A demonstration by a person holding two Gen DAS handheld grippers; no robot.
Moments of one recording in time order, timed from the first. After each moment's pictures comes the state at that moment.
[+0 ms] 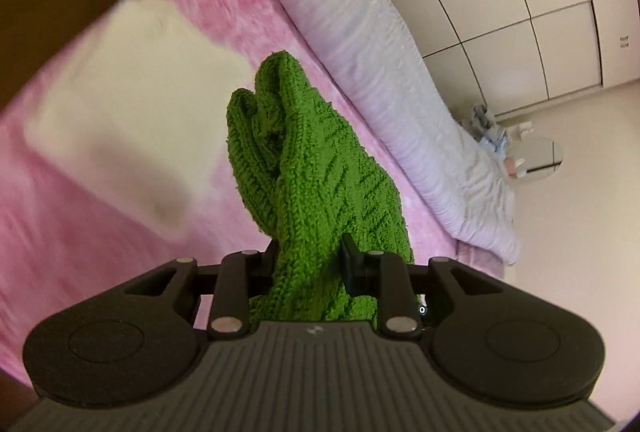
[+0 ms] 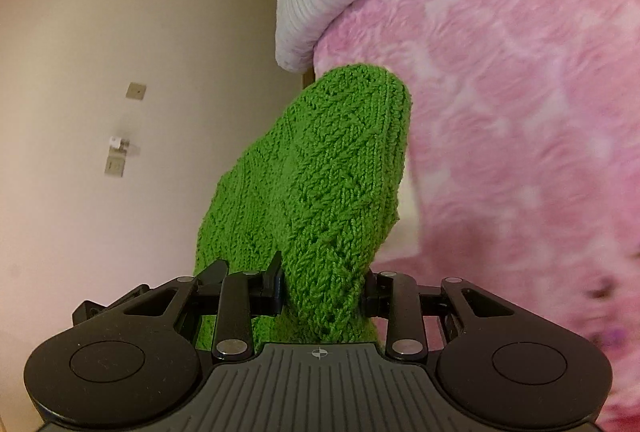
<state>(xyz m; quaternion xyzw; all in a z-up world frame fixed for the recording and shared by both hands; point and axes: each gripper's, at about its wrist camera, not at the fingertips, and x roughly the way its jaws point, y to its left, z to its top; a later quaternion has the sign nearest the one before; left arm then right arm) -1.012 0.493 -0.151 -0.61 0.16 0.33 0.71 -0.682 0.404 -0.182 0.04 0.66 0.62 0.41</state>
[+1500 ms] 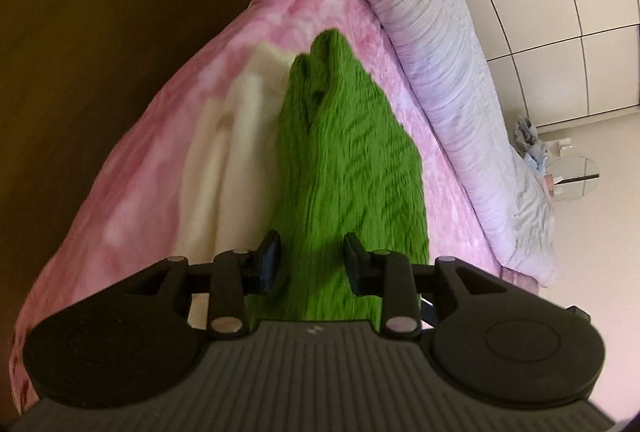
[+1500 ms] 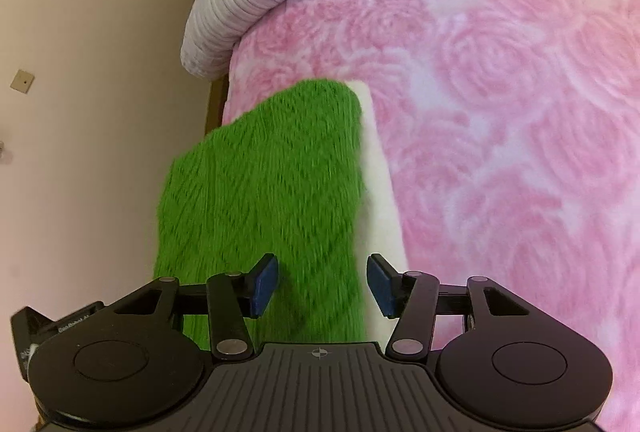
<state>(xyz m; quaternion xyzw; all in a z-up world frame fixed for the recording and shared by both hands) -1.096 0.658 -0.309 -0.63 0.18 0.34 0.68 -0.773 0.554 -0.277 -0.08 0.62 0.57 0.54</state>
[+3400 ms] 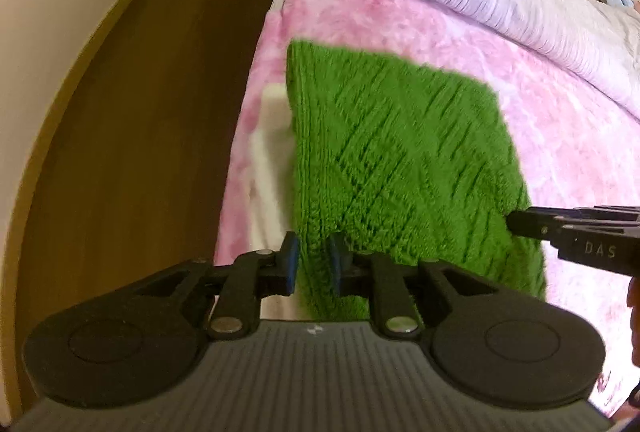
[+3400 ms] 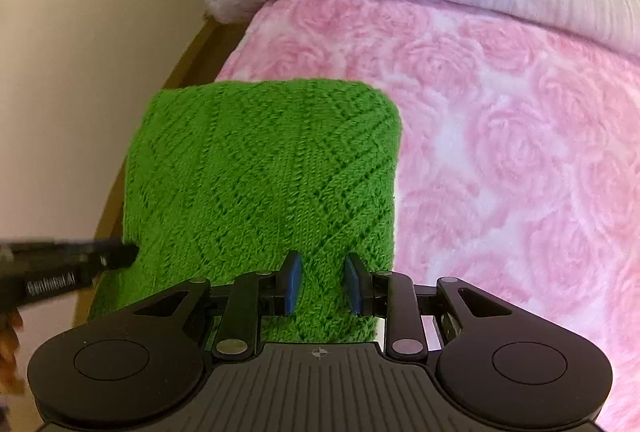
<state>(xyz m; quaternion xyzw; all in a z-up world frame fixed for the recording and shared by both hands) -1.013 0.661 -0.261 -0.35 0.41 0.44 0.71 -0.826 0.599 -0.262 -0.29 0.46 0.62 0.57</state>
